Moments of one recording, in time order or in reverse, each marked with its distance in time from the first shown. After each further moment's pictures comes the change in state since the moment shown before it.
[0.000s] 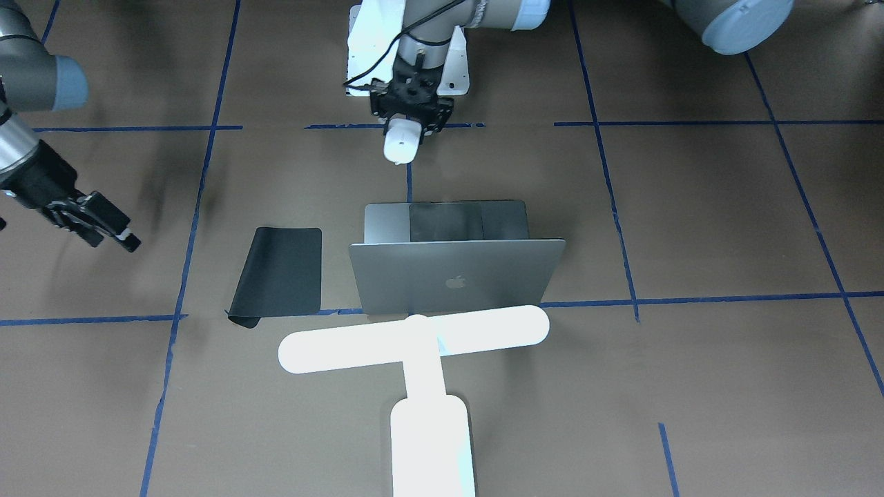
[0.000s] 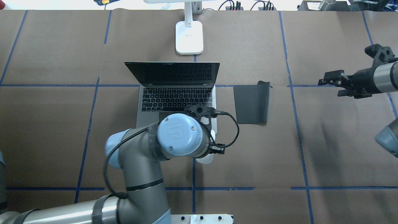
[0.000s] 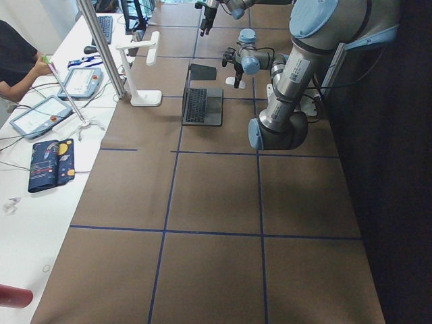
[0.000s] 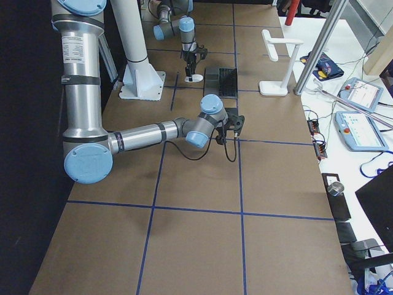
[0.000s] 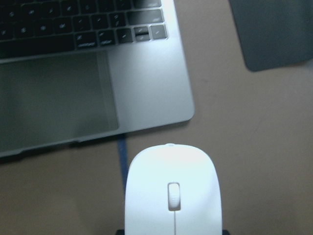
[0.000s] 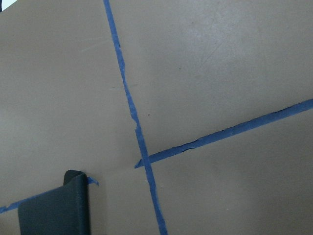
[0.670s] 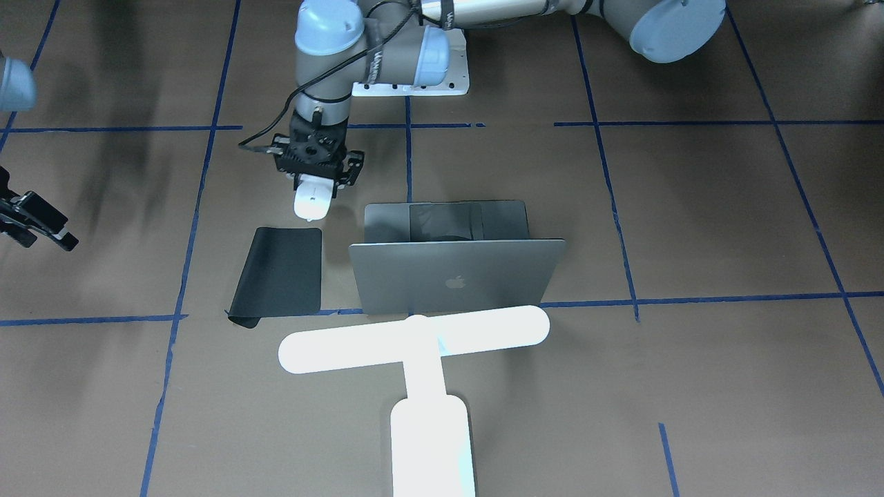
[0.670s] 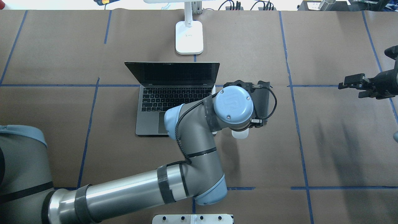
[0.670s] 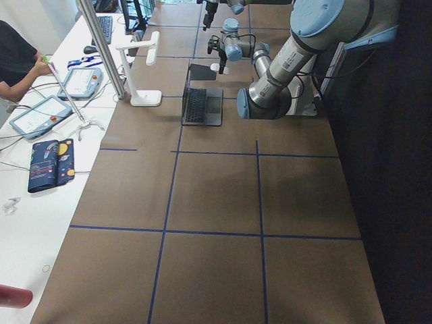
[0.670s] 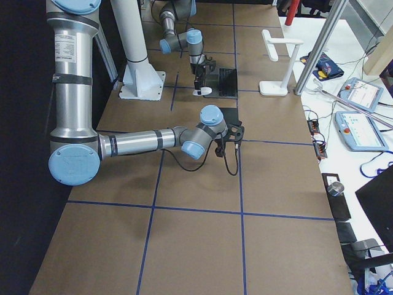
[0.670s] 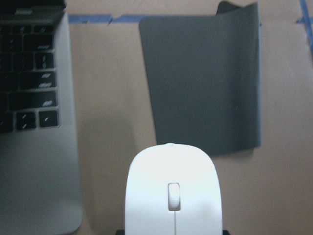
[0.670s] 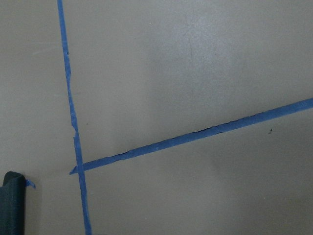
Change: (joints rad) left arm -0.065 -0.323 0.496 -0.224 0.002 -0.050; right arm 0.086 -0.046 -0.052 0.001 0.071 -0.143
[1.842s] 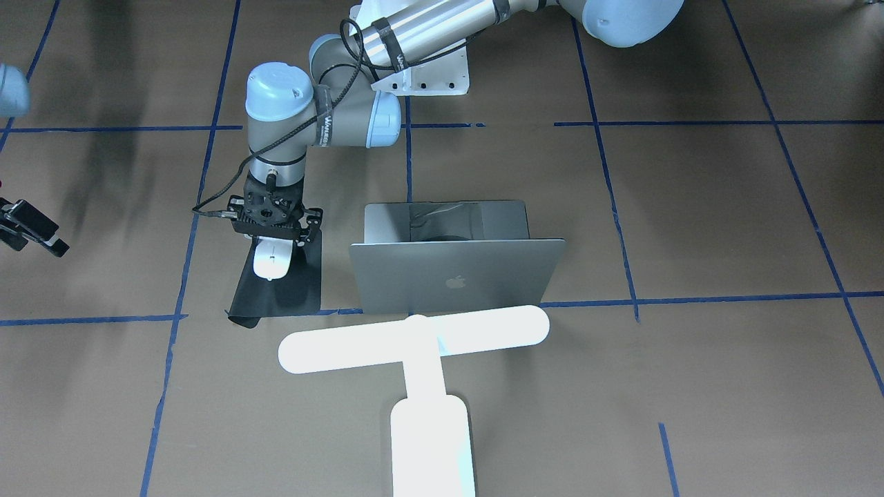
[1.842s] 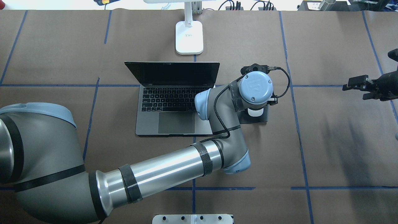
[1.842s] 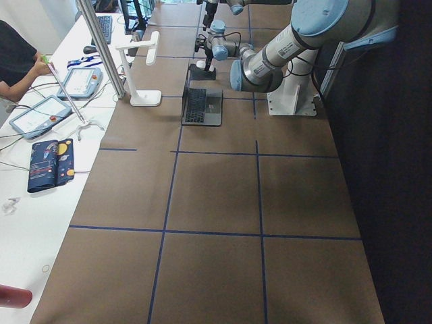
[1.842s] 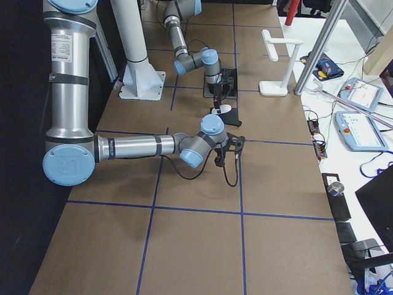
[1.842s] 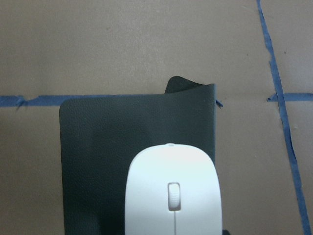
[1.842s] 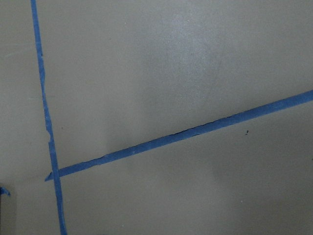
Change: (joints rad) left arm -0.032 -0.205 0.472 -0.301 0.067 -0.047; right arm 0.004 0.005 -0.039 -0.001 0.001 -0.003
